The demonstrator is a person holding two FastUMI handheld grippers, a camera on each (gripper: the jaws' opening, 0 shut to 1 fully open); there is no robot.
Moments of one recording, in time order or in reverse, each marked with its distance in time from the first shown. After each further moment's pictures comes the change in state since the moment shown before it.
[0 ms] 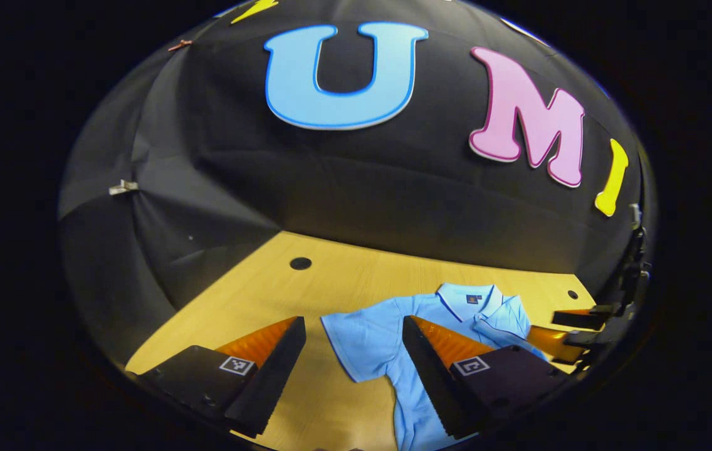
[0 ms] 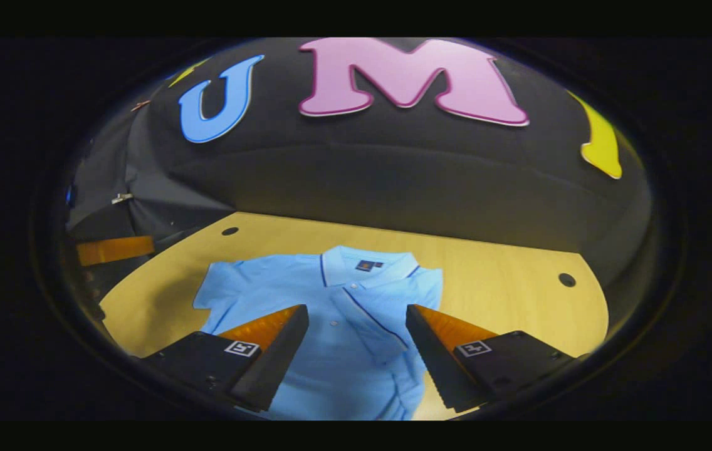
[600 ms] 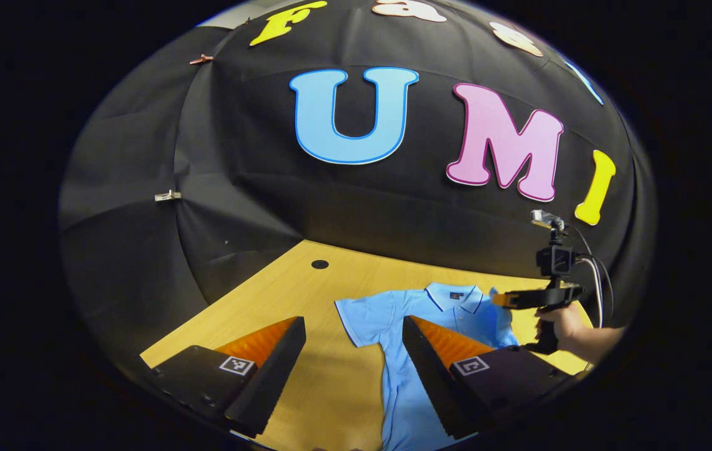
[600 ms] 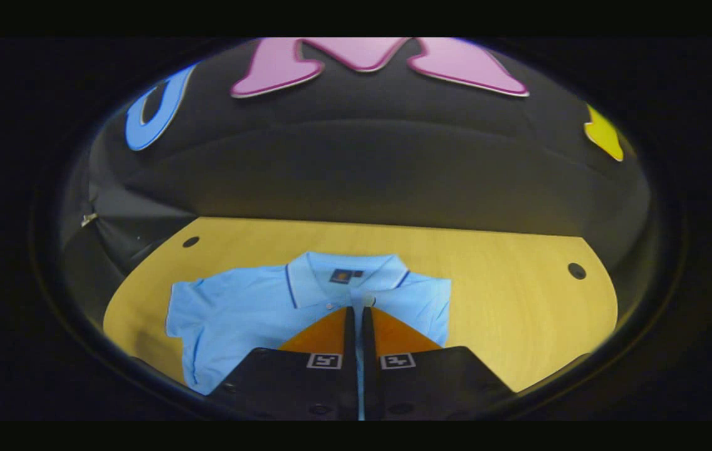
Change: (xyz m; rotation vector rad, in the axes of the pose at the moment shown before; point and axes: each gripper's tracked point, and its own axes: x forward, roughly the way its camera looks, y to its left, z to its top) left arm -0.164 -0.012 0.006 -0.017 -0.102 0.112; right arm 0.097 0.020 0.001 0.062 0.106 -0.038
